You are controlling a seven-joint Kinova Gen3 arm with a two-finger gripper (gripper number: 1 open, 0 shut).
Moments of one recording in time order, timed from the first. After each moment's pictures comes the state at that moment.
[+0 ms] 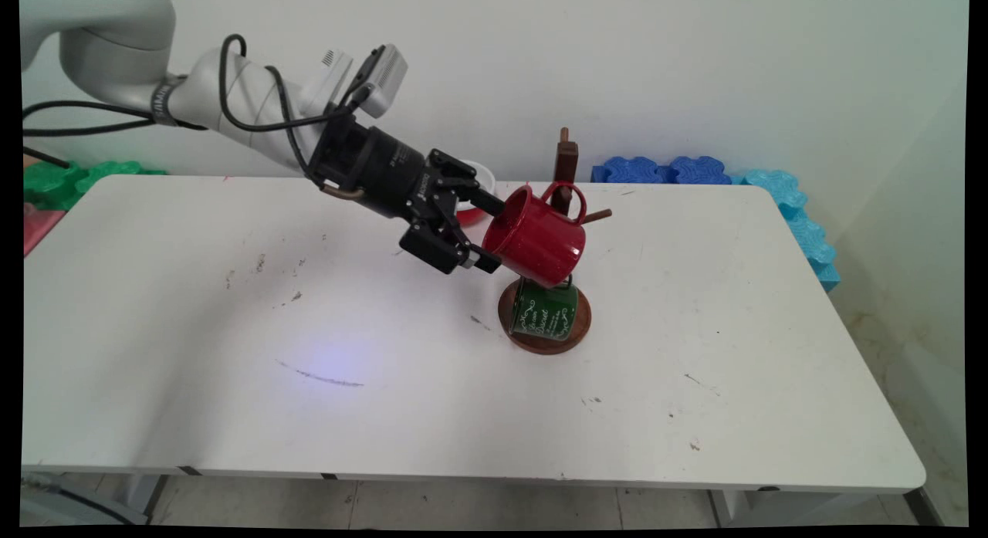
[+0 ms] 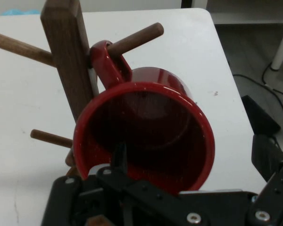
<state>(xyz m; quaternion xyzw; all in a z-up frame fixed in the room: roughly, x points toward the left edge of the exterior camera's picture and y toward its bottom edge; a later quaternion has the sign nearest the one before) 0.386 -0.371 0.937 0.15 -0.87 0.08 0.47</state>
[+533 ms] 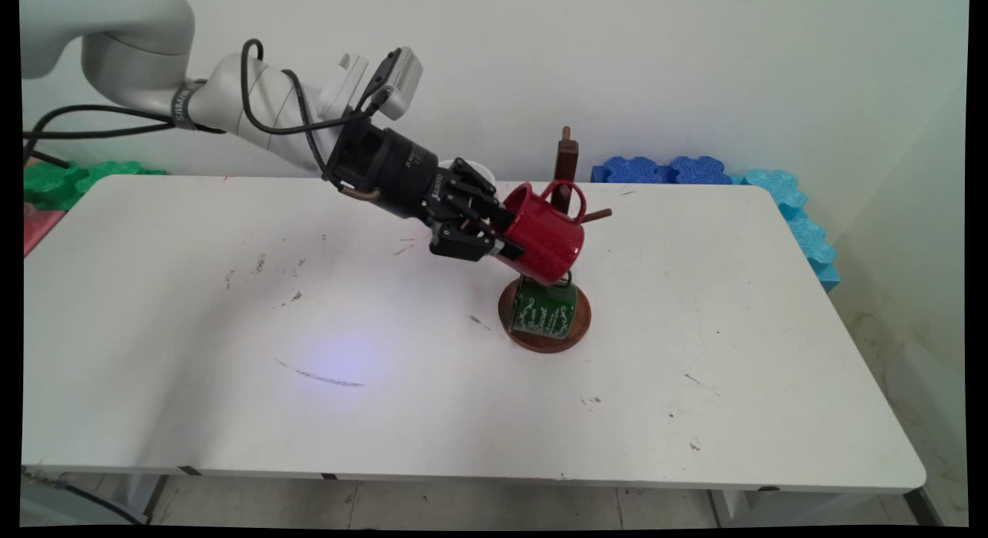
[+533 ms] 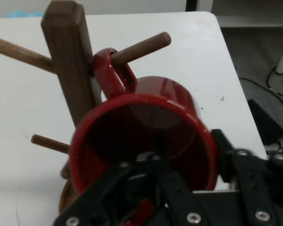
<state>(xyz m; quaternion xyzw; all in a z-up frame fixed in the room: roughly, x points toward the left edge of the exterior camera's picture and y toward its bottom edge) 0.376 -0.378 0.933 0.15 -0.87 0.08 0.47</state>
